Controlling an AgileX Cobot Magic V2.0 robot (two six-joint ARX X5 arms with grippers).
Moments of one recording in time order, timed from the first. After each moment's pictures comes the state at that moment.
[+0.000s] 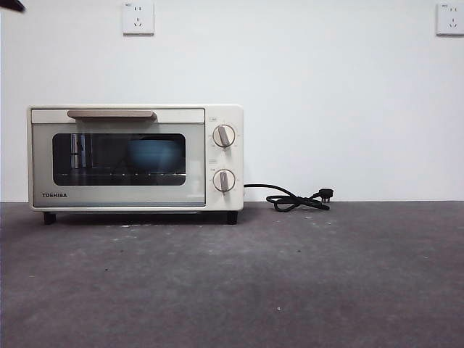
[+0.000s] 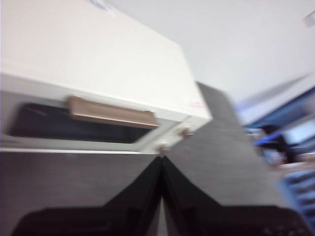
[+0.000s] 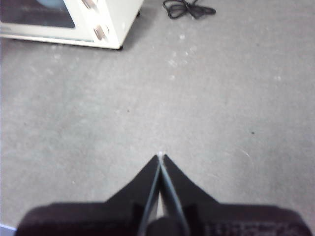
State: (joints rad) left arm 0.30 1.29 1.34 -0.60 0.83 -0.26; right arm 0.77 0.56 1.01 -1.09 0.40 0.33
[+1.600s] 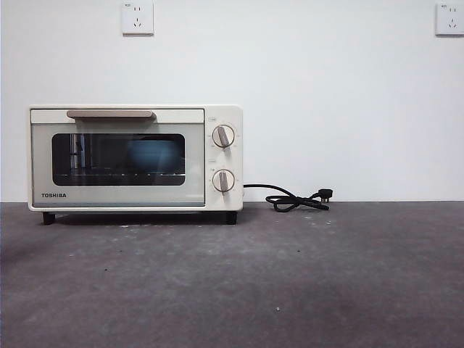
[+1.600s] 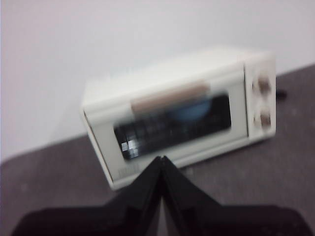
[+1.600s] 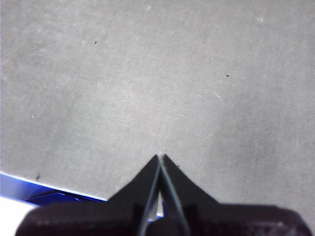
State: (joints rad) left arm 0.01 0.32 0.31 -0.02 0.18 0.21; right arm 0.77 0.56 1.01 -1.34 0.40 0.33
